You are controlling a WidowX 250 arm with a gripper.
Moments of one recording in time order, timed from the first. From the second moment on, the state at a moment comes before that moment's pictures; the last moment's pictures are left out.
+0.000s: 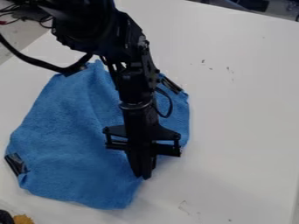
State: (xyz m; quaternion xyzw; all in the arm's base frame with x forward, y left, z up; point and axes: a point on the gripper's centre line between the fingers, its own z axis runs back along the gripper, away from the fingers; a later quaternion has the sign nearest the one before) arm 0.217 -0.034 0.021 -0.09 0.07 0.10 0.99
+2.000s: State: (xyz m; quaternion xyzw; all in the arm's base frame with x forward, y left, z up) arm 0.218 0.007 0.097 0.07 -0.02 0.11 0.99
